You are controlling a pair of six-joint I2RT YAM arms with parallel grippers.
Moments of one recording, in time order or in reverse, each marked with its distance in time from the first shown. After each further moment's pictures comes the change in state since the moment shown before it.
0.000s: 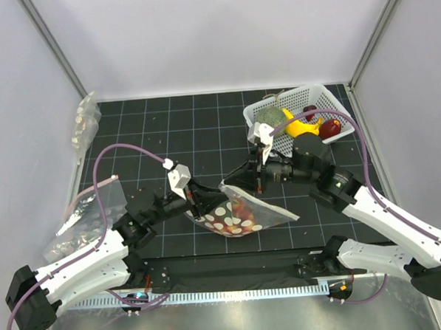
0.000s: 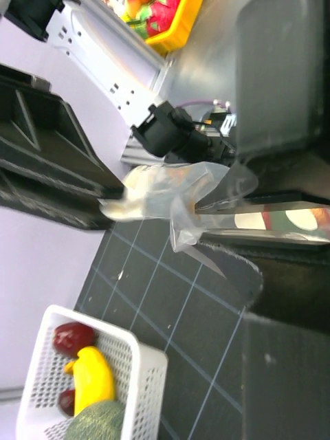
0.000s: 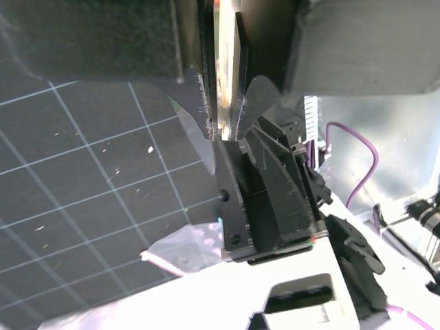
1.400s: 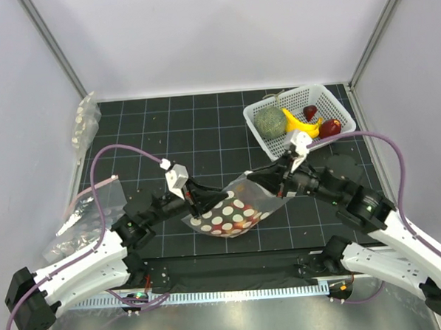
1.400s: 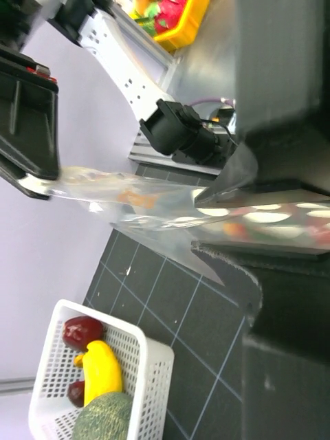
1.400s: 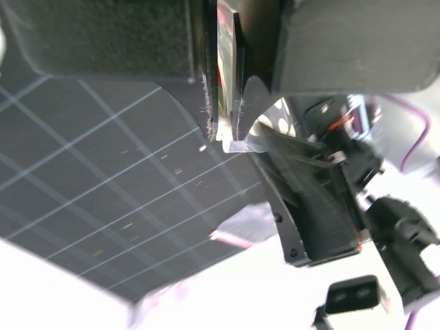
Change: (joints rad) left arm 0.000 -0.019 0.000 0.003 -0.025 -0.002; right arm 0.005 -0.265 -0.120 -0.039 0.279 0.014
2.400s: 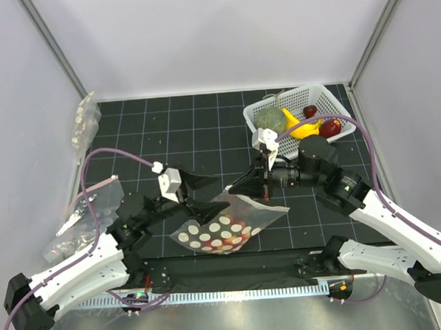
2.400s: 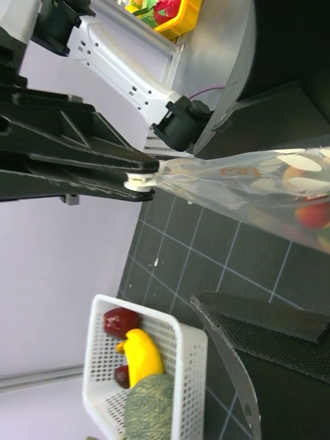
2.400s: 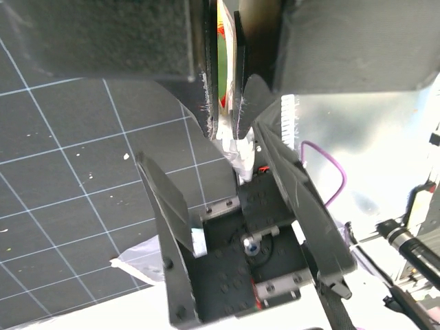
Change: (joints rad) left arm 0.000 -0.047 0.011 0.019 0.016 0.080; right arm 0.000 0.199 0.125 -0.036 -0.344 -0.016
